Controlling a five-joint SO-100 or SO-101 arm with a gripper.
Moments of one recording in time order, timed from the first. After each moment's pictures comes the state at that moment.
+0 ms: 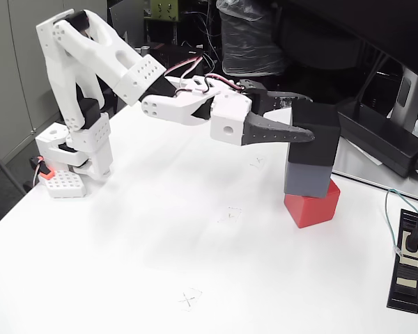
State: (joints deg) arm -4.9 108.3 145.9 -39.2 -94.2
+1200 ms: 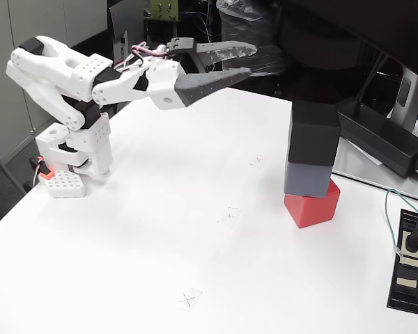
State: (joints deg) arm -5.1 155.8 174.3 -39.2 -66.0
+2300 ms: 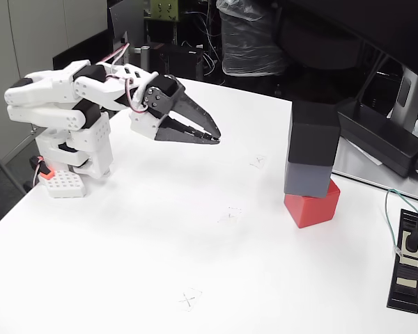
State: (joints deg) arm -8.0 187.2 177.6 24.4 -7.6
